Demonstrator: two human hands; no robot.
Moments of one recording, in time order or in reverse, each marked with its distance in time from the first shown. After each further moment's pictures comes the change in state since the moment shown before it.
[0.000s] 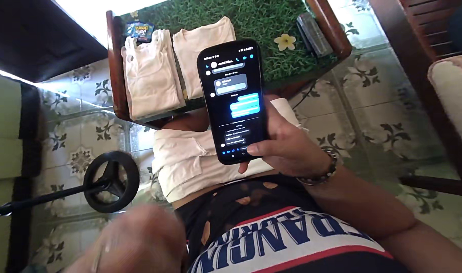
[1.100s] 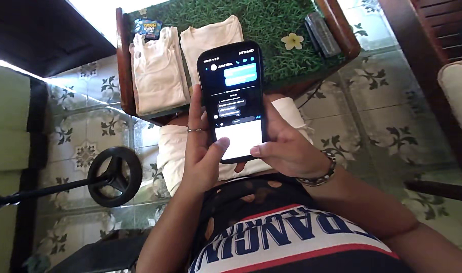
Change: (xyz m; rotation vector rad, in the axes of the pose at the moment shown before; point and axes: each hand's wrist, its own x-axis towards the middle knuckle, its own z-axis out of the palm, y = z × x) left_hand 0.046 -0.118 0.032 -0.275 -0.087 -0.139; right_hand 0.000 0.011 0.008 -0.020 -0.067 -0.054
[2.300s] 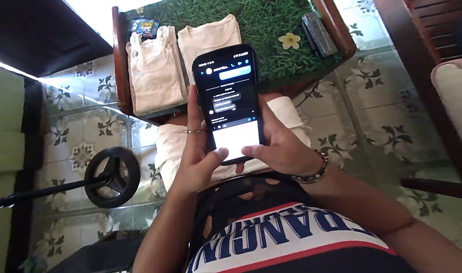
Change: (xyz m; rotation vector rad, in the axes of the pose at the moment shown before) left_hand -0.004 -0.003 -0.015 -0.079 -0.168 -0.043; right_hand 0.000 0.005 0.000 -0.134 0.030 0.008
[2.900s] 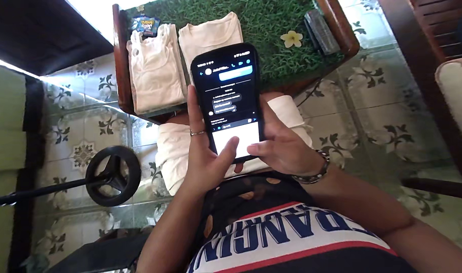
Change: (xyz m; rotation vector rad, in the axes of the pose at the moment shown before) left_hand 0.002 -0.005 0.018 0.208 0.180 0.069; right_hand 0.000 0.004 -0.003 0.105 -0.083 -0.044
